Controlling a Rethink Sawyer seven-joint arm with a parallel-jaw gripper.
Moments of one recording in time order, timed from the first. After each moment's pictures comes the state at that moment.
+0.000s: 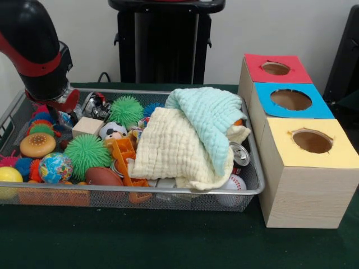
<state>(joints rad) -0.92 -0.40 0.38 1.49 -0.68 0.94 1.97</state>
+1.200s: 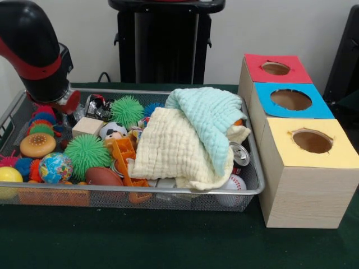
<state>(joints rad) -0.92 -0.39 0.38 1.47 -0.67 0.97 1.97</state>
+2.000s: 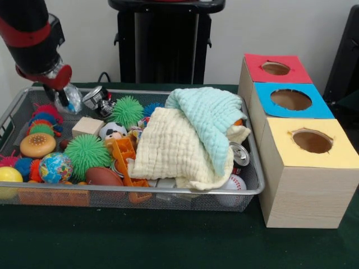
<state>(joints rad) -0.97 -0.54 0.42 1.59 -0.62 0.97 1.97</state>
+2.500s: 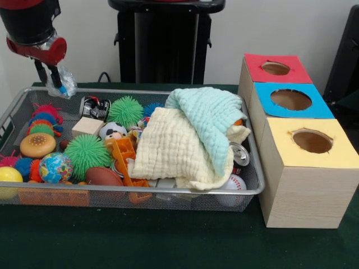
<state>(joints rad) -1.00 -0.69 0.47 1.68 -0.60 0.93 1.97</state>
